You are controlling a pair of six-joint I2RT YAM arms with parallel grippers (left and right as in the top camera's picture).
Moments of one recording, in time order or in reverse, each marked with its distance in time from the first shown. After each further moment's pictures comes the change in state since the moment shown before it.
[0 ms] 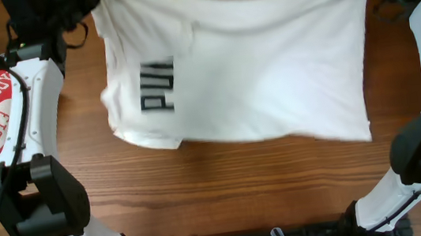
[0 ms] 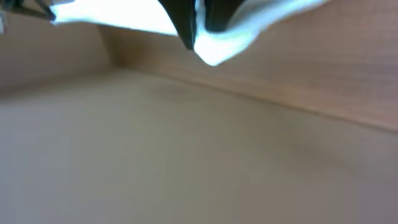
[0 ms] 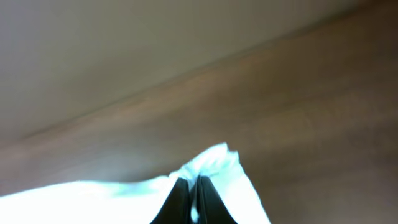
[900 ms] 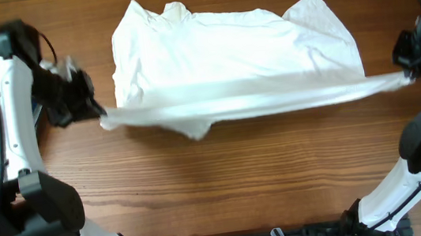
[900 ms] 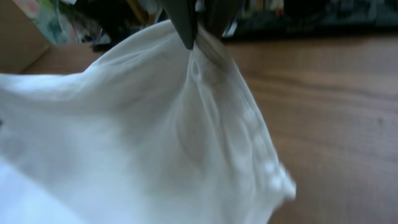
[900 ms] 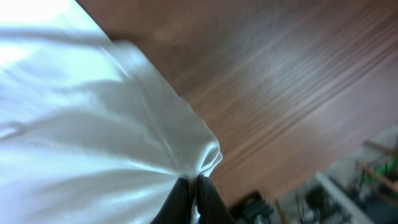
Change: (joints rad) left arm 0.093 -0.017 0.169 -1.660 -0.229 0.470; right arm -0.145 0.079 0.057 -0.977 0.377 0.021
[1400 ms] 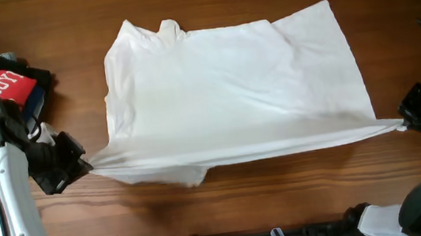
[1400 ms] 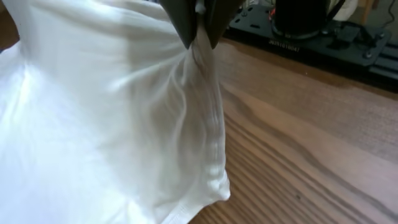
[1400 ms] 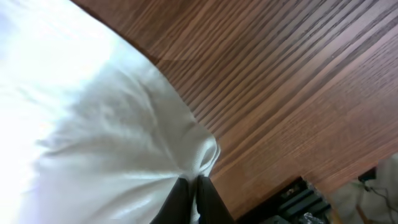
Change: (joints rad) left arm 0.228 -0.444 -0.560 0.210 -0.116 -0.135; right arm -0.216 -0.423 -0.609 0.282 -0.193 -0.020
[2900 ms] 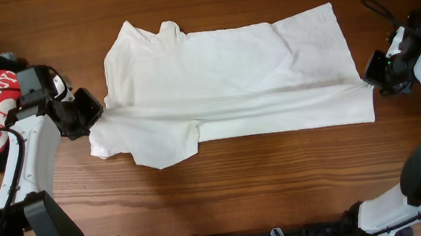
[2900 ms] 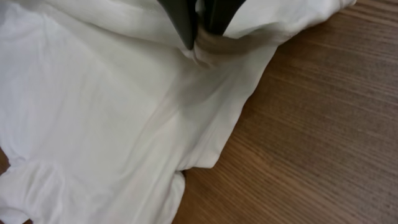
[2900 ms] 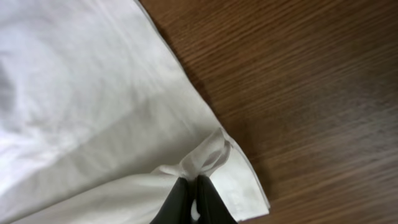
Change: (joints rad) left arm -0.174 0.223 -0.136 0.804 0.041 -0.138; right arm 0.216 0.203 -0.002 0.438 -0.102 -0.082
